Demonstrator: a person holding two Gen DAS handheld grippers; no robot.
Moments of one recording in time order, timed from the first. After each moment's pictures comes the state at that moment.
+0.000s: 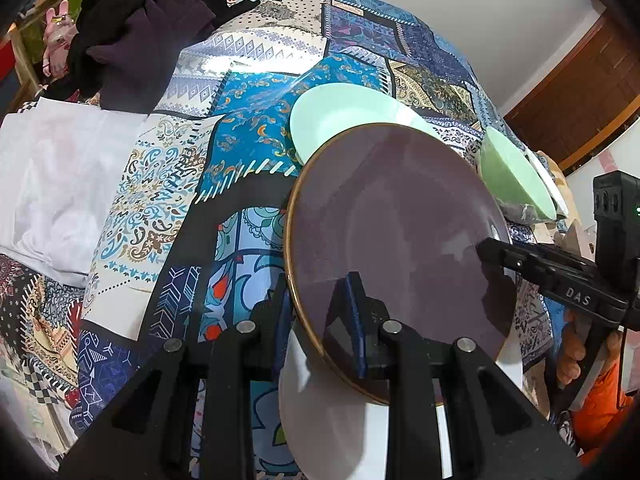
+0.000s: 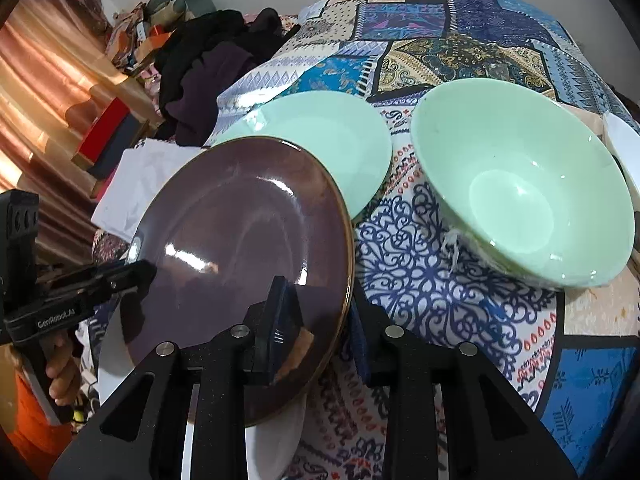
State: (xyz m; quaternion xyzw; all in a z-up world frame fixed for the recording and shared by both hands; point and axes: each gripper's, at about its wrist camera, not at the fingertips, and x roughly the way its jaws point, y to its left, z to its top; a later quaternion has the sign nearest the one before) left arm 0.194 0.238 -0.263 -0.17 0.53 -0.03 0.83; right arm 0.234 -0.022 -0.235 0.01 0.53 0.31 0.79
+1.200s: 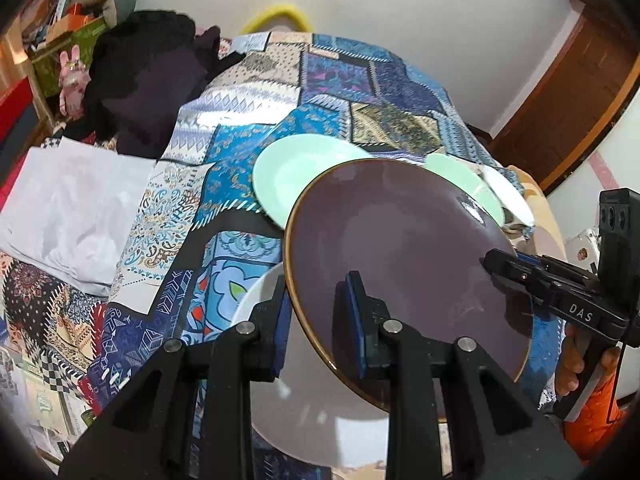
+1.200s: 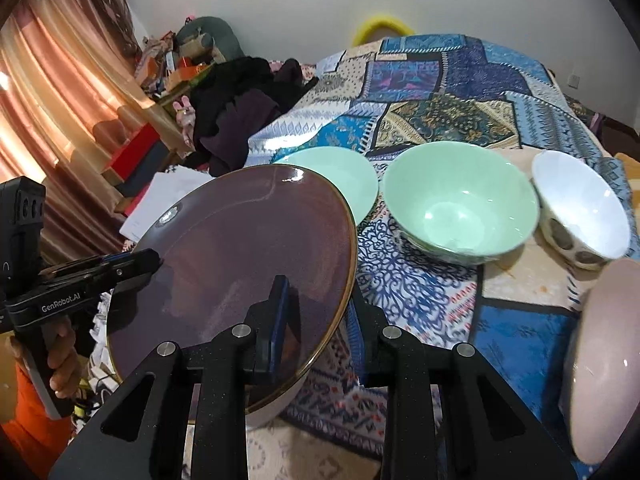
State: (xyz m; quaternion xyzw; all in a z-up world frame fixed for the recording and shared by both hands) left arm 0.153 0.192 -0.183 -0.14 0.47 -0.01 0.87; right arm 0.186 -0.074 -0.164 0.03 0.46 0.33 0.82
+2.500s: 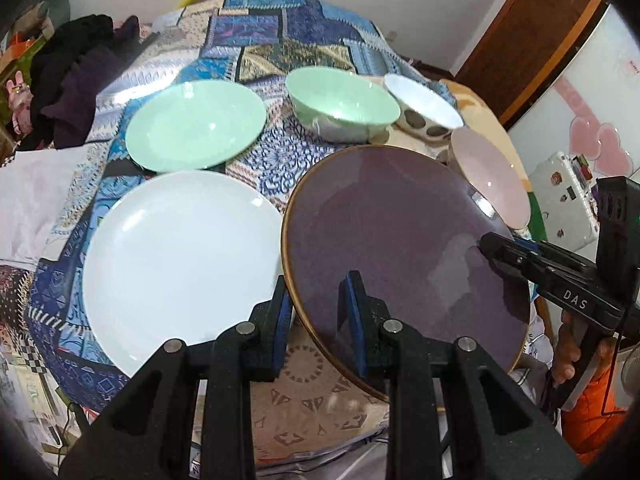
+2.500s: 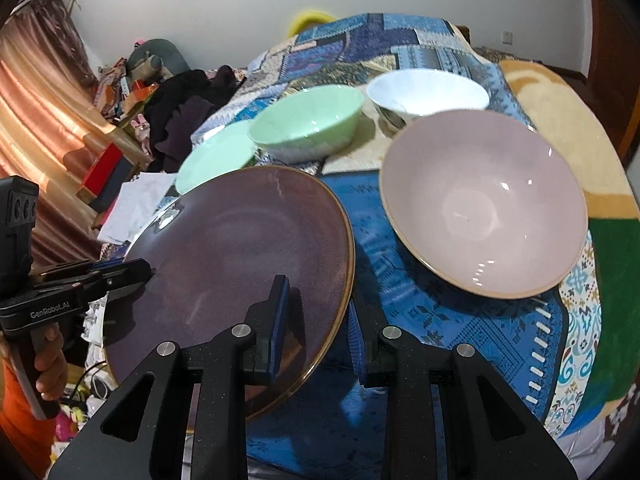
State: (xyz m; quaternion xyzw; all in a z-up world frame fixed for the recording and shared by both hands) left arm 0.128 0.044 -0.196 -0.09 0.53 -0.09 0.84; right arm 0.133 -0.202 -0.192 0.08 0.49 0.25 0.83
